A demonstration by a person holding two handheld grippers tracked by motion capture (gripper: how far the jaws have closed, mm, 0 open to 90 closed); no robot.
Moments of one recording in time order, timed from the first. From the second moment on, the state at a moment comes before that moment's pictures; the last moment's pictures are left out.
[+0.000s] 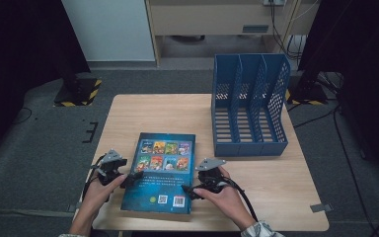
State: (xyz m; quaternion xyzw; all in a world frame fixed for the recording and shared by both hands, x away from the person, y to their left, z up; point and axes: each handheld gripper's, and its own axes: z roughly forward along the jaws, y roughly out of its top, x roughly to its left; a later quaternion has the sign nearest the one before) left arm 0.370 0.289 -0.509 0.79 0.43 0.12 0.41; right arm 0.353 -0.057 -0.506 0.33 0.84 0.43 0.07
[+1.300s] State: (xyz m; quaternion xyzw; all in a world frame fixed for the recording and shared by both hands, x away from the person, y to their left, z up) left arm 0.378 0.285 -0.492 0.76 0.44 0.07 0.47; right arm 0.380 -0.035 -0.491 0.37 0.84 0.40 0.03
